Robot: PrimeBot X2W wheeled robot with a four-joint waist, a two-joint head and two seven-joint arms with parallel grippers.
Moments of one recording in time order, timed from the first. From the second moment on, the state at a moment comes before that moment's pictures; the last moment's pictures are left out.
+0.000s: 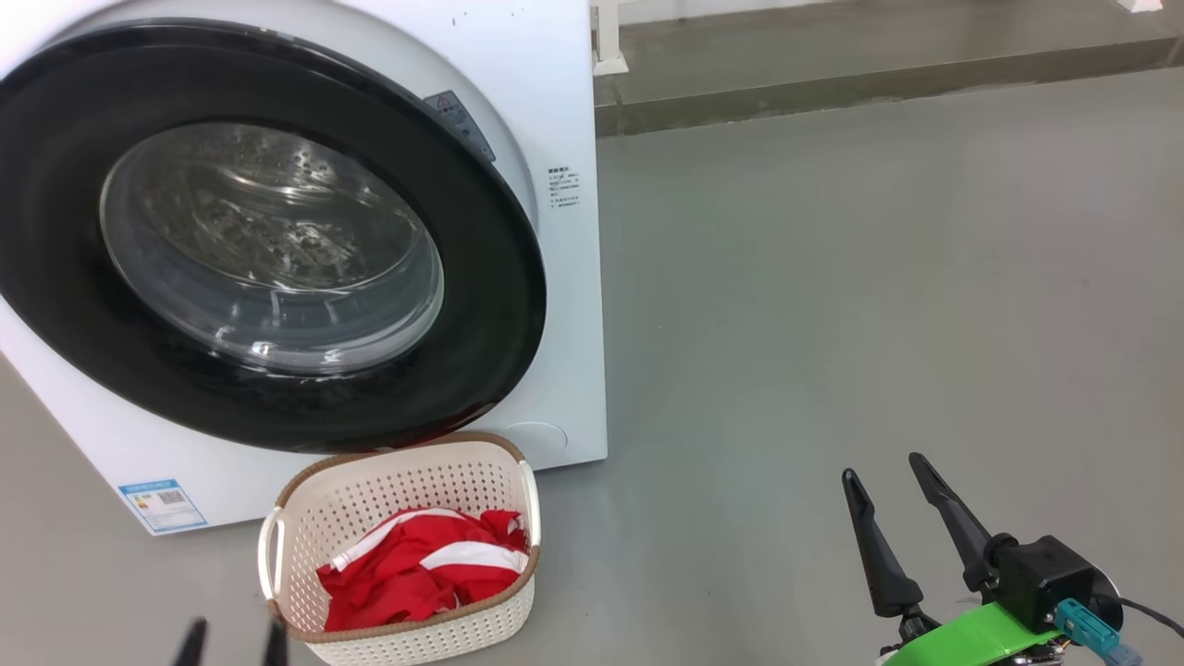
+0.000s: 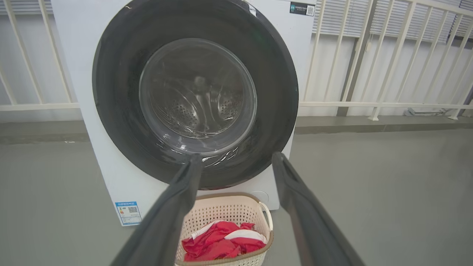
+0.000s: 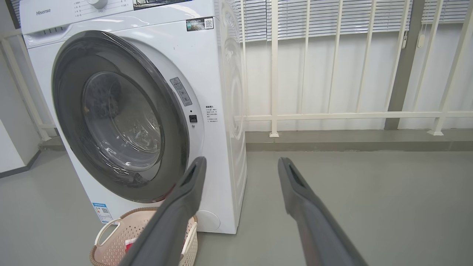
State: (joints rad) left arm 0.26 0.10 0.13 -0.06 -0.25 -0.11 -0.25; right arm 0.02 -0.05 0.07 0.19 0.25 0.12 -0.26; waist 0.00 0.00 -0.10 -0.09
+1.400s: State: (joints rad) left arm 0.27 0.07 0.11 0.03 -0.17 -0.12 -0.25; right arm 0.04 -0.05 0.08 0.19 0.25 0.12 -0.26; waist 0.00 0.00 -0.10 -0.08
